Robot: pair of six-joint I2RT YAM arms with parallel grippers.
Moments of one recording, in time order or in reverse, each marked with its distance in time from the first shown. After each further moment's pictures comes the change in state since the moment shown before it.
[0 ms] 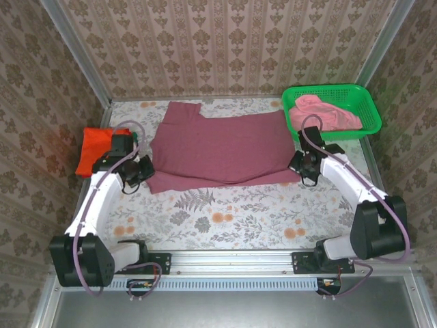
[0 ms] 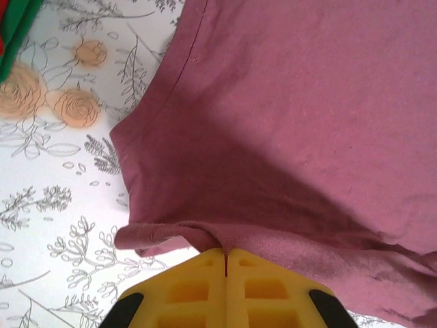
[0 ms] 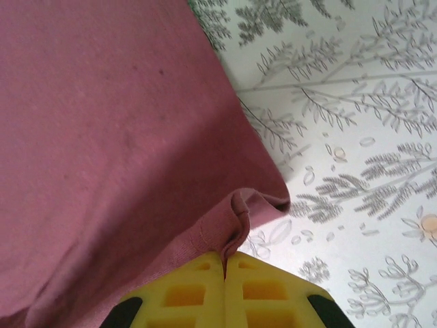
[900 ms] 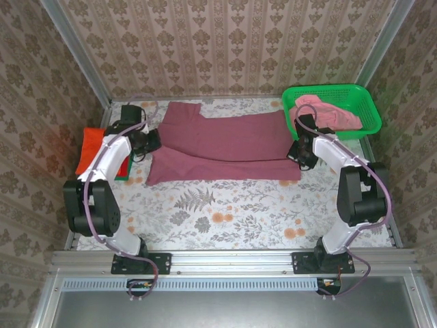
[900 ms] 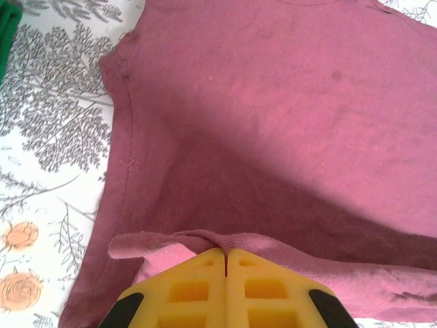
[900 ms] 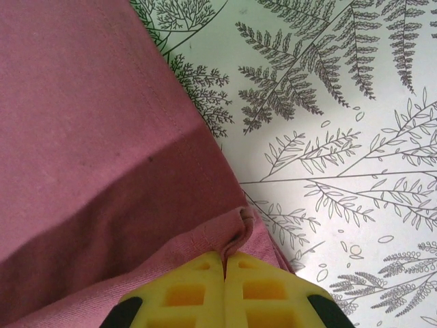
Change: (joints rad) left arm -0.023 0.414 0.338 0.110 0.026 0.149; right arm -0.054 0.281 0.187 0.008 0.040 -0.053
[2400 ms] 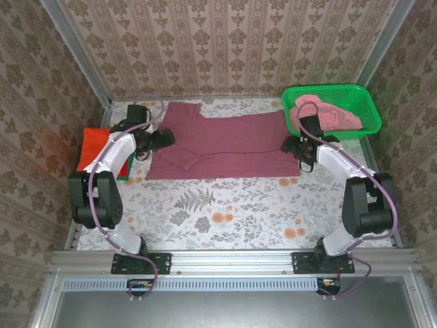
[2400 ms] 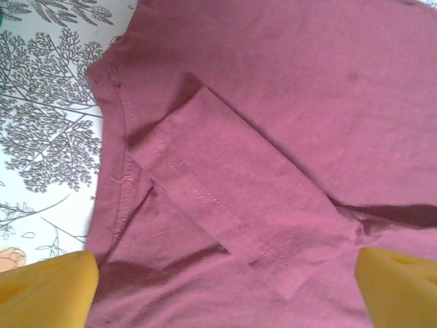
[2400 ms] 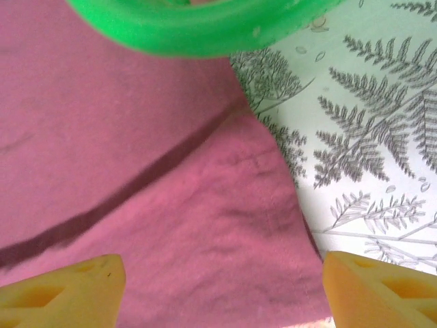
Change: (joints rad) left arm -0.029 0.043 -0.027 0.063 -0.032 -0.010; right arm 0.010 -0.140 -0.149 0.280 -0.082 -0.080
